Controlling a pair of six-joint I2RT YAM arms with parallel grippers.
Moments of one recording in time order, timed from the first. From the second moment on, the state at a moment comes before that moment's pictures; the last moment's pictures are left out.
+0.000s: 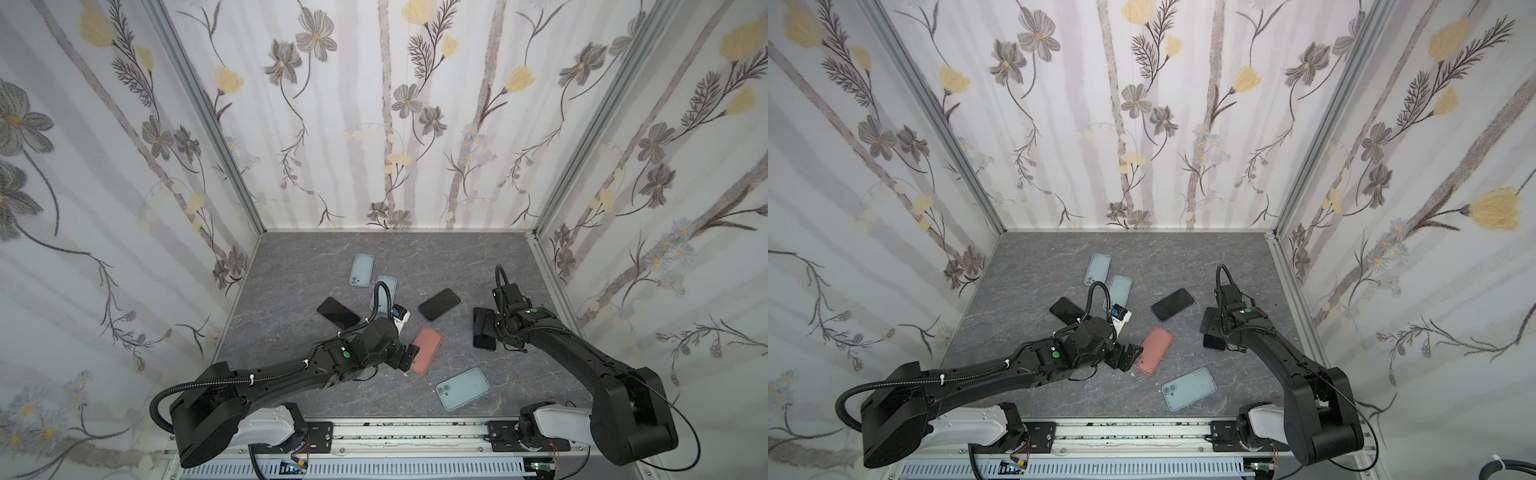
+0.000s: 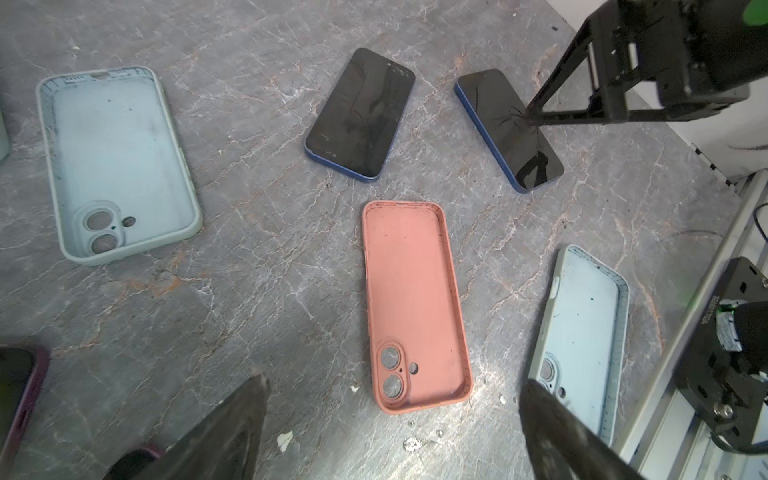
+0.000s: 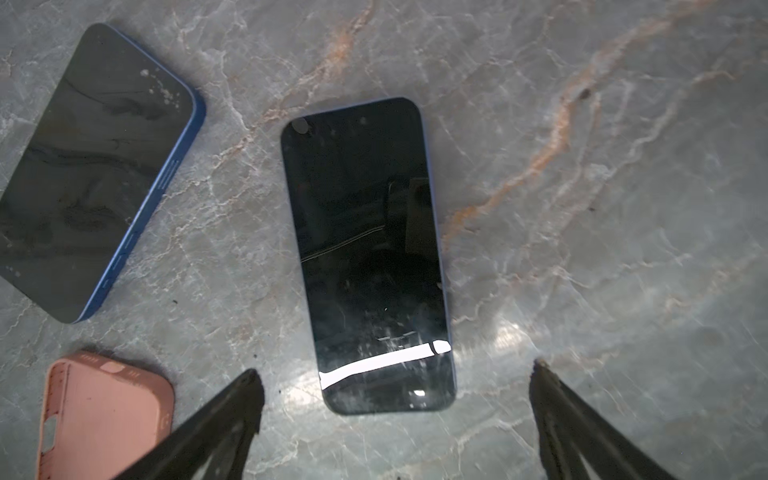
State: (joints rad) left arm -1.00 1.25 0.66 -0.11 -0.08 -0.39; right arm 0.25 1.32 0.74 -0.61 0.09 0.54
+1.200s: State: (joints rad) left arm -1.00 1.21 0.67 -0.12 -0.14 -0.42; right arm 0.30 1.55 0.78 -0.57 0.09 0.43
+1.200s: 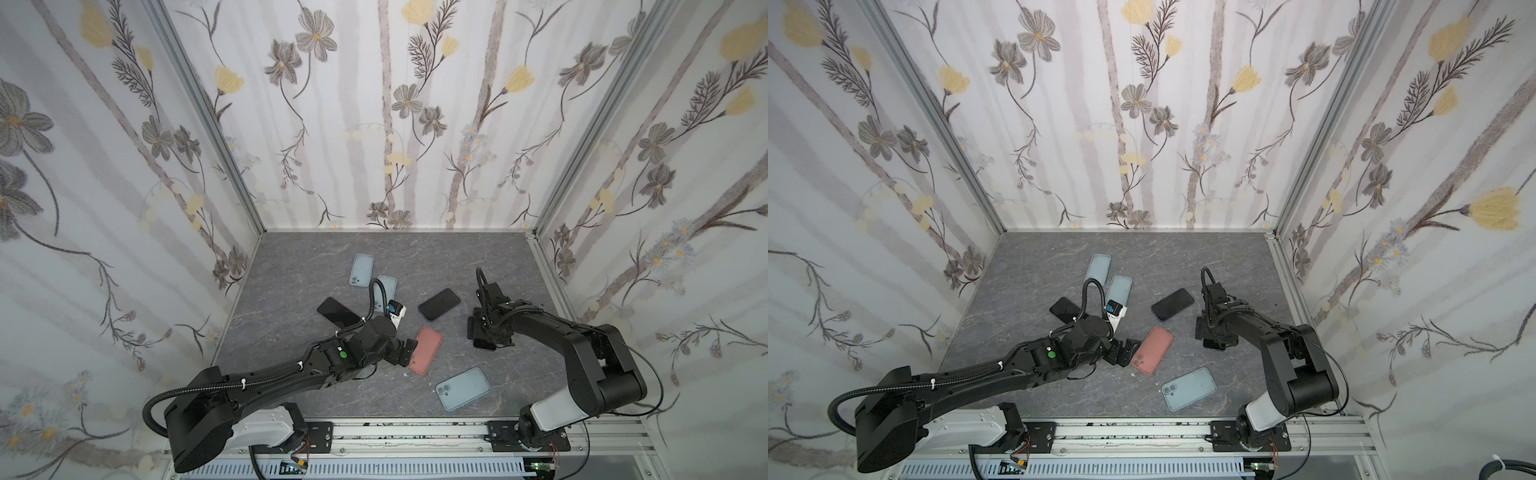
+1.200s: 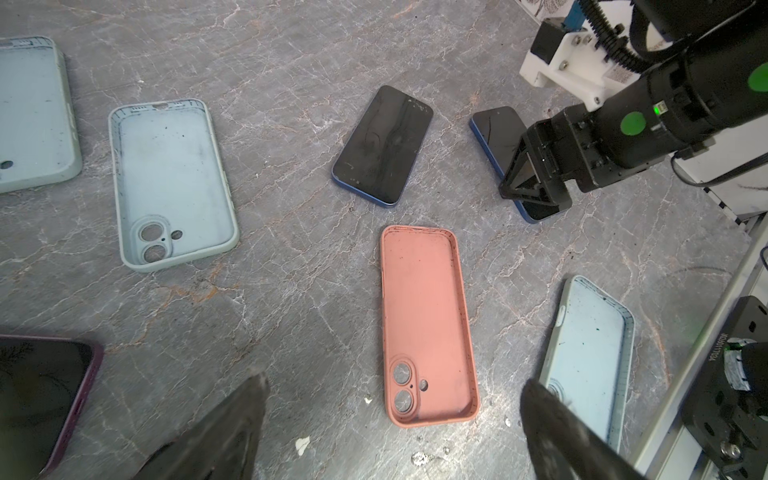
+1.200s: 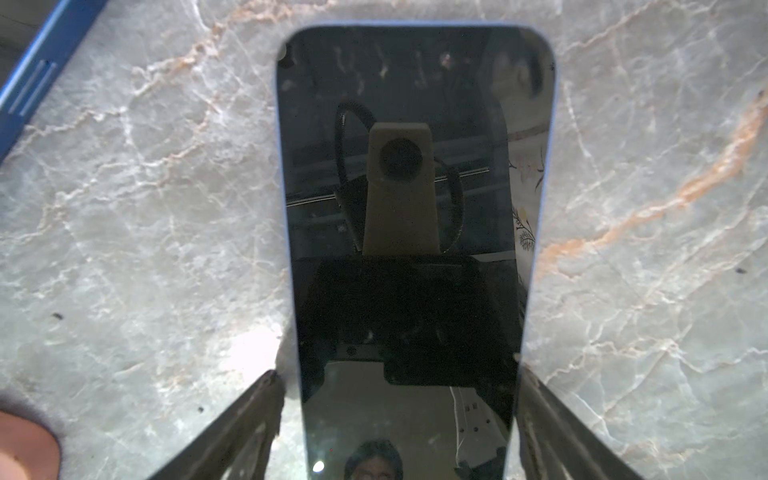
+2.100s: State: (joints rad) left arm -1.00 1.21 0.72 -0.17 -0.15 -0.42; right arm 0.30 1.50 0.70 -0.49 0.10 0.42
